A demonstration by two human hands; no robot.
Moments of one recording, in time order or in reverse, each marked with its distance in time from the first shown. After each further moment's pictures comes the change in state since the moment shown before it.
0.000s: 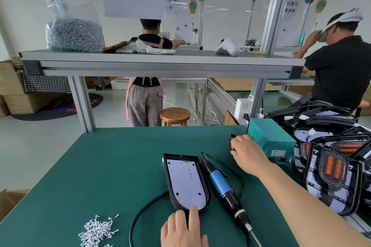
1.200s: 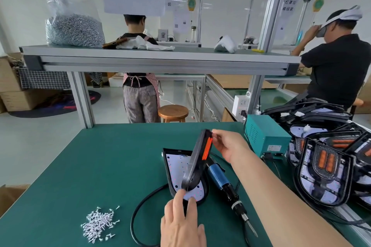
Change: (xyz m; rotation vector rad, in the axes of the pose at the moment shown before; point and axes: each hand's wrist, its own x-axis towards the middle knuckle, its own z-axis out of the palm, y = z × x) left_hand -0.004 0.003 -0.007 -0.020 0.114 0.077; right_hand 0.016 -0.089 -0.057 1.883 0.034 0.964
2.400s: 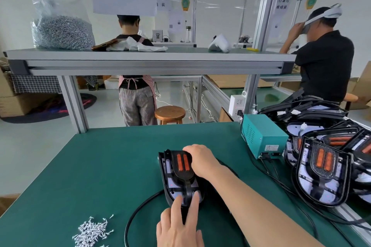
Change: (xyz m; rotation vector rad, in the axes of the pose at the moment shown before) left_hand 0.006 -0.002 0.011 0.025 -0.051 0.003; right_hand 0.017 0.063 0.015 -1.552 -0.299 -0.638
